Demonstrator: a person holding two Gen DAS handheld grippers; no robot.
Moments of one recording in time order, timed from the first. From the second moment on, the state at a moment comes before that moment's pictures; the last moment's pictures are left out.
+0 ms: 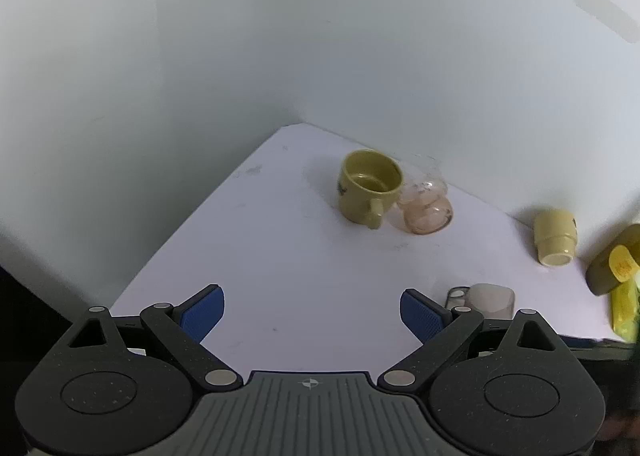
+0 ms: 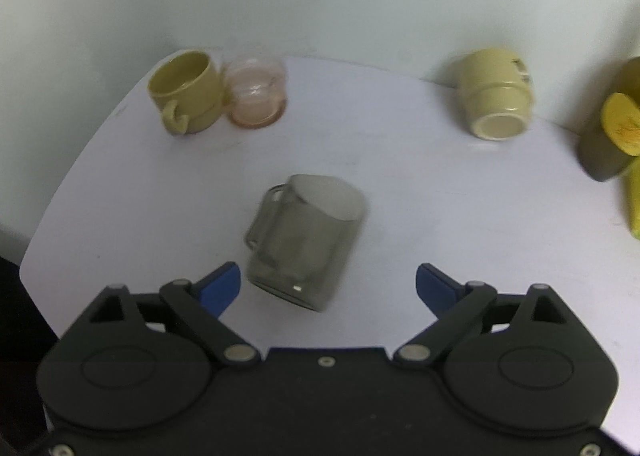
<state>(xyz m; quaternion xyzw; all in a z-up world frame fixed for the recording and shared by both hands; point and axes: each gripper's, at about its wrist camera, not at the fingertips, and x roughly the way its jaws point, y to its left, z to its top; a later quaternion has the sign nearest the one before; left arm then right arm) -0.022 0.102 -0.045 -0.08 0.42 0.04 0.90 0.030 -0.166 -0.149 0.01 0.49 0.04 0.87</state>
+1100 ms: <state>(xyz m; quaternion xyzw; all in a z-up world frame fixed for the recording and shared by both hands) -0.020 0.090 -0.036 -0.09 0.40 0.03 0.91 0.061 -0.180 -0.145 0.02 0.52 0.04 0.85</state>
